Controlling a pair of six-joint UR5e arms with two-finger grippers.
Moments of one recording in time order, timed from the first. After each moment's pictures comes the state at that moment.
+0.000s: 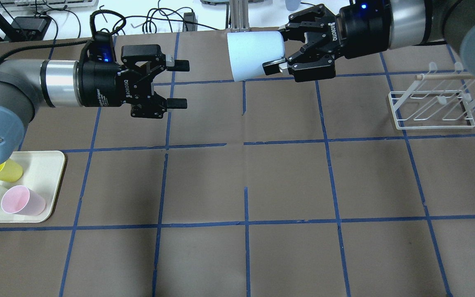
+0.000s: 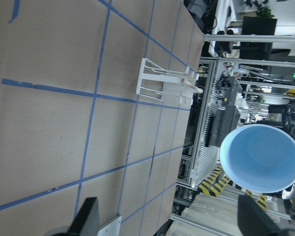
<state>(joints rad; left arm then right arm) -1.35 -1.51 -1.95 -1.63 0.24 0.26 1.44 -1.57 1.70 -1.34 -0.30 -1.82</state>
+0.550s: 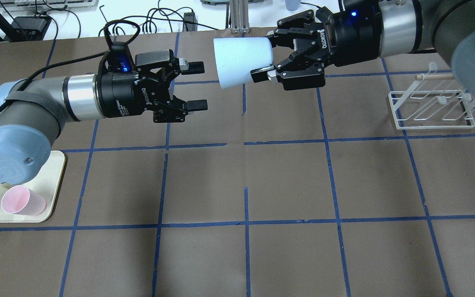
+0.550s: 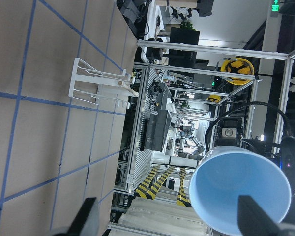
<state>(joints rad) -1.44 -1.52 -2.02 -1.55 0.06 0.29 1.48 -1.60 1.72 -1.35 -0.28 -1.82</state>
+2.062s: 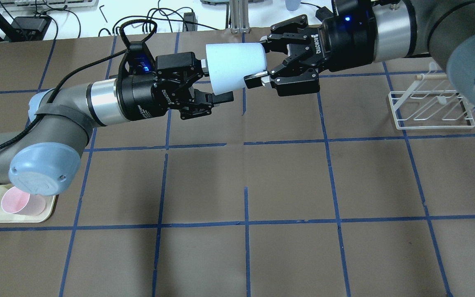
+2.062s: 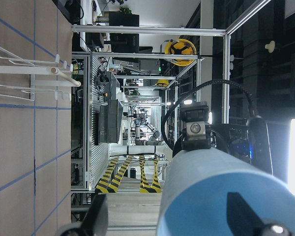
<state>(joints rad) -1.48 -1.54 -2.07 -1.40 -0.05 0.29 1.49 -1.61 1.74 -1.34 -0.28 -1.81</state>
